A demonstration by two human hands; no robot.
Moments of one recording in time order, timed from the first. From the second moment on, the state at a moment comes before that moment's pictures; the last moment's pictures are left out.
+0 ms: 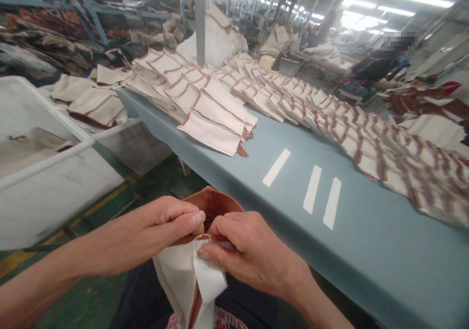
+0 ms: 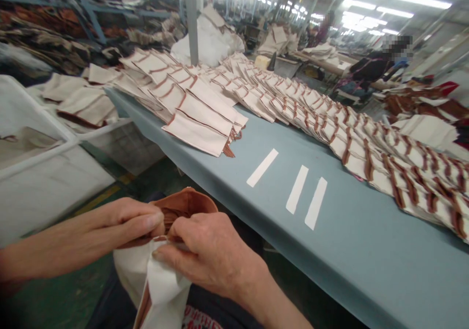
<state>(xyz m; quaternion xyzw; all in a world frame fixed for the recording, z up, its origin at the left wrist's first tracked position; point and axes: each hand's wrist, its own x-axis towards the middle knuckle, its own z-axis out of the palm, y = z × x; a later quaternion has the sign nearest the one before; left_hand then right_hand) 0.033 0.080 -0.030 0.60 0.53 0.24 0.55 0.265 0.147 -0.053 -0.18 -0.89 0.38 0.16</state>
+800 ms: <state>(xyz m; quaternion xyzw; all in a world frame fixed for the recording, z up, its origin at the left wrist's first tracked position) 0.023 0.042 -0.038 0.74 0.50 0.10 0.44 0.254 0.123 -0.054 -0.21 -0.91 0.35 0.09</state>
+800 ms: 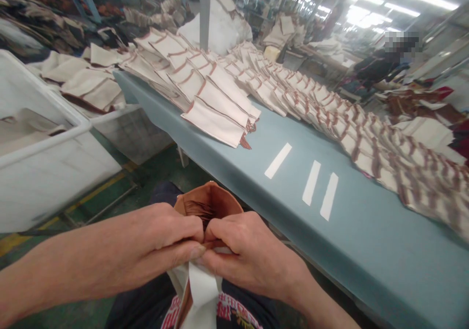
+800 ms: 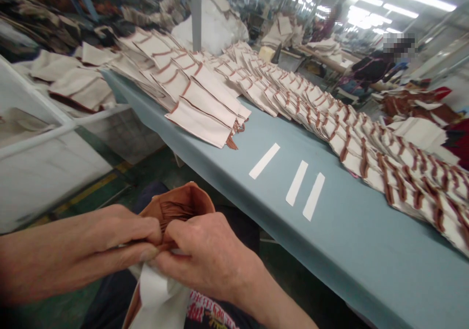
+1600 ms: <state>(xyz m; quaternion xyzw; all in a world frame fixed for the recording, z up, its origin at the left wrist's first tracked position) 0.022 0.061 -0.057 0.64 0.48 0.20 0.57 0.246 0.132 -0.082 -0.15 -0.83 0.50 0.19</state>
